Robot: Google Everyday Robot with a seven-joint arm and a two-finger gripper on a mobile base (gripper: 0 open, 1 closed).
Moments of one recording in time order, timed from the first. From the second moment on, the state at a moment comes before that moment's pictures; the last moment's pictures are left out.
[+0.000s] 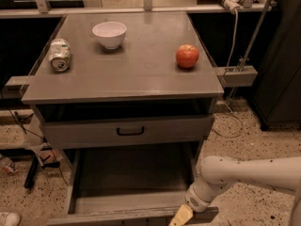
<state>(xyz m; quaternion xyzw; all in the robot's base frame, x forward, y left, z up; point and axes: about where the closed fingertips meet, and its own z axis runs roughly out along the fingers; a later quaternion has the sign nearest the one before) 0.379 -0.128 0.414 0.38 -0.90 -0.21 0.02</state>
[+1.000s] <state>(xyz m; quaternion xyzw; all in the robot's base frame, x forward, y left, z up) 0.358 -0.132 0.429 0.34 -0.92 -0.21 0.00</state>
